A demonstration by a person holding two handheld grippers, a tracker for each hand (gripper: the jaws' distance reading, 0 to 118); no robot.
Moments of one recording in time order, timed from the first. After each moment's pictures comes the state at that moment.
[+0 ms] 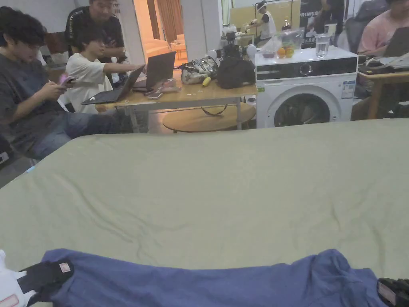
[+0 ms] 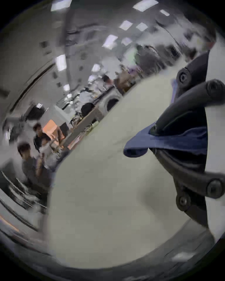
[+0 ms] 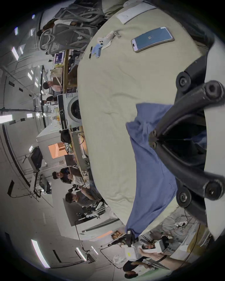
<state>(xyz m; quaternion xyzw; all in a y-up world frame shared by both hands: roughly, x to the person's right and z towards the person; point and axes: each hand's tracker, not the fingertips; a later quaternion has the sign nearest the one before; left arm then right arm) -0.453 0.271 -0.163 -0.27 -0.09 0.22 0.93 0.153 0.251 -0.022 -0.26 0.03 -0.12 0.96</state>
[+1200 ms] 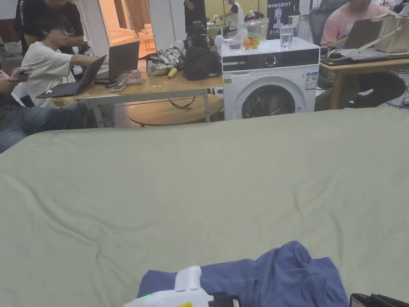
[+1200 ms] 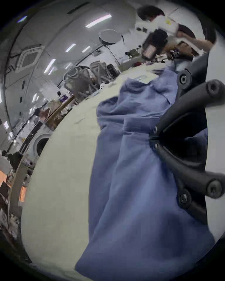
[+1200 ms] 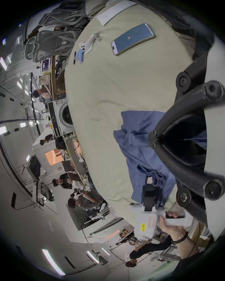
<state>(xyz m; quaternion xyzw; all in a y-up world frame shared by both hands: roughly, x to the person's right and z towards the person) -0.157 0.154 -0.196 -0.46 -0.36 0.20 0.79 0.177 0.224 -0.006 -0.30 0.02 -0.18 0.94</state>
